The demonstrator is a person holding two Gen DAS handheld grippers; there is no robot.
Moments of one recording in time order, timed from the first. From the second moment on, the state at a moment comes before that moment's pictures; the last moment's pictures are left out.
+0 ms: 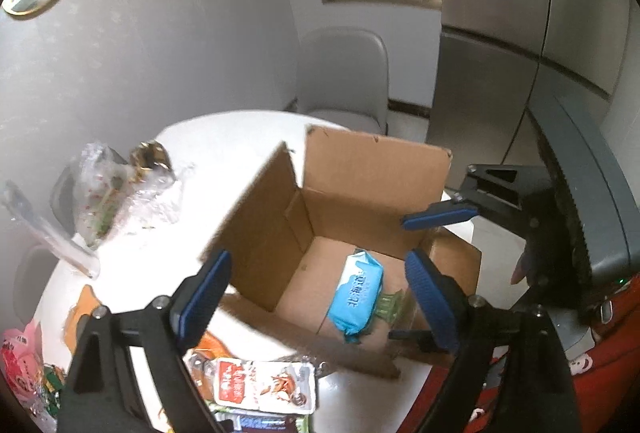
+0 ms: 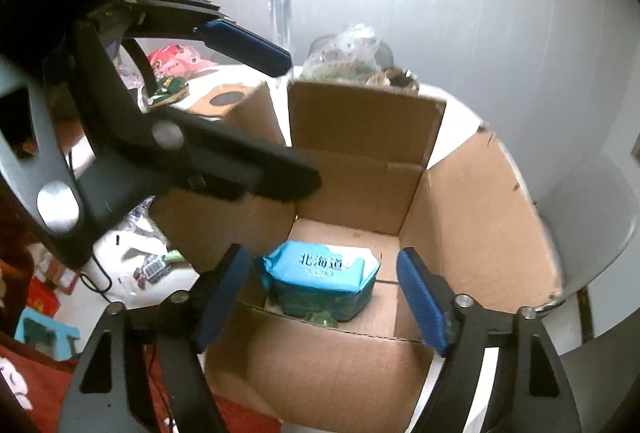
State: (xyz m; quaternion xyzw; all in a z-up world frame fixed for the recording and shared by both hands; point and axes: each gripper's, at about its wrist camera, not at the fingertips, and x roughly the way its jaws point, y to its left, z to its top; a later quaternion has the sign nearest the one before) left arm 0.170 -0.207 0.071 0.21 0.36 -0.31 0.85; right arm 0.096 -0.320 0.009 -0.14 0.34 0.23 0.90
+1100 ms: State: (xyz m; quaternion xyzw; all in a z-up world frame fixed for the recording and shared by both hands) left arm 0.083 0.047 -0.022 0.03 0.38 -0.14 0.92; right arm 0.022 -0.129 -0.028 -0.18 0.34 0.37 0.84
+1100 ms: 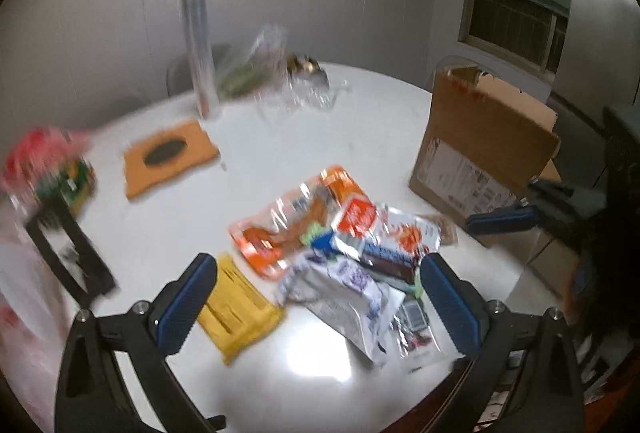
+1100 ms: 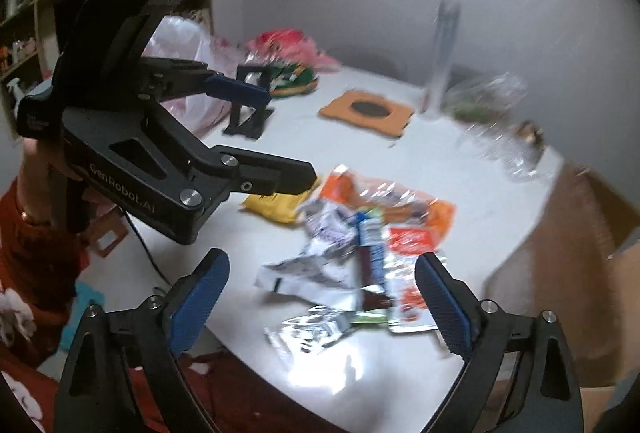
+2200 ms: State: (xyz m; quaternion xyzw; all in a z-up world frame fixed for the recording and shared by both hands) left arm 0.091 0.035 -0.103 -0.02 0.44 -0.17 0.88; right arm 0.059 -0.162 -0.089 -0.16 0.38 0.31 0.86
